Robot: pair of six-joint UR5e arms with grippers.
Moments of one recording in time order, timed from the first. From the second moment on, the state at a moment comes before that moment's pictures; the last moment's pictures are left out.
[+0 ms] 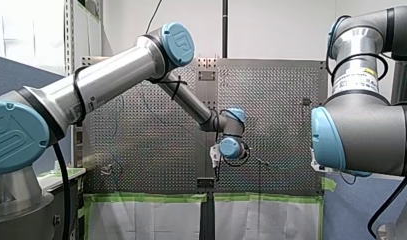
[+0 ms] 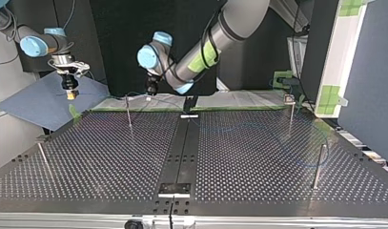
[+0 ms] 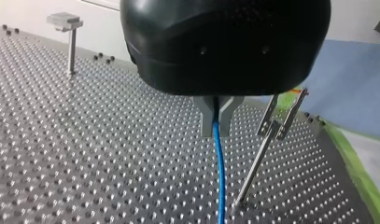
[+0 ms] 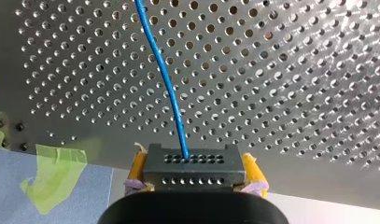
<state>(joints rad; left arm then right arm) -0.80 -2.55 -1.18 -2.74 -1.99 -1.84 1.37 -0.73 1.72 -0.89 0.98 1.41</state>
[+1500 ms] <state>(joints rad) -0.69 -2.59 -1.24 -2.65 -1.87 -1.87 1.42 -0.73 1.72 -0.98 1.06 1.55</state>
